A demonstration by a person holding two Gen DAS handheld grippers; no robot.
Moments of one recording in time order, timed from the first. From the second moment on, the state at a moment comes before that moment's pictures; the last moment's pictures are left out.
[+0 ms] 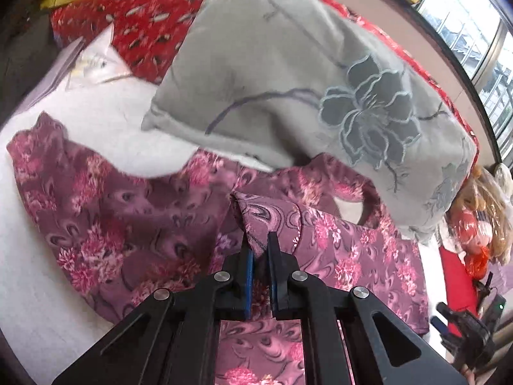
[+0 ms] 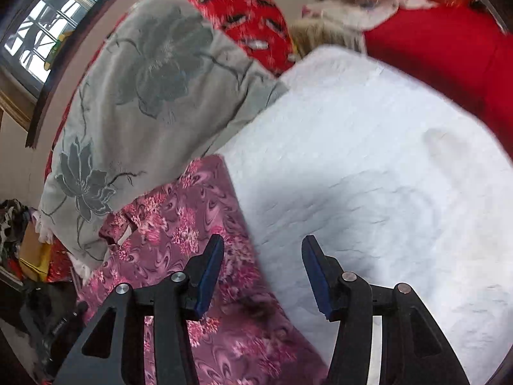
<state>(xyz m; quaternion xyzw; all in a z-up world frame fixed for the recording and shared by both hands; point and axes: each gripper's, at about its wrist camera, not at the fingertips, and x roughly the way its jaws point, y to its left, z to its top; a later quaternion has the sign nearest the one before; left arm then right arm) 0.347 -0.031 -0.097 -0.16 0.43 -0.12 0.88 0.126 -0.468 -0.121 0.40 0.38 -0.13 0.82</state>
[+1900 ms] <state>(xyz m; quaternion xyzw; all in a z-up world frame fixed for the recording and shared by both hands) 0.434 0.231 -0.117 -0.33 0.49 0.05 0.81 0.240 -0.115 -0.131 0.08 0.38 0.09 0.92</state>
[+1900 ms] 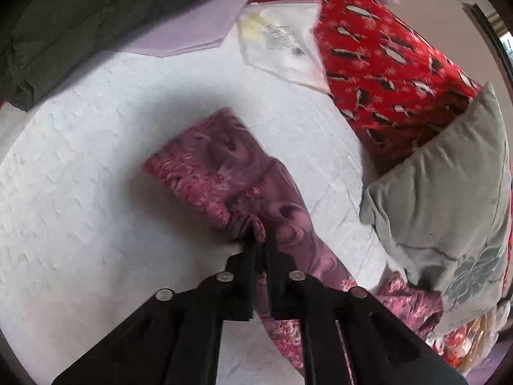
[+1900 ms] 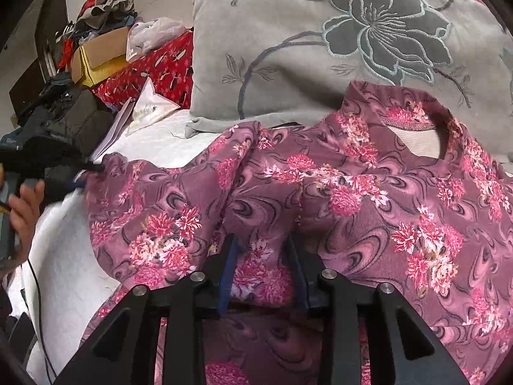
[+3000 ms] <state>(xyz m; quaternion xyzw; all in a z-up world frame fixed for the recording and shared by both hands) 0.408 0.361 -0.100 -0.42 0.37 0.13 0.82 0.237 -0.124 -0.132 0.11 0.37 0.11 0.91</state>
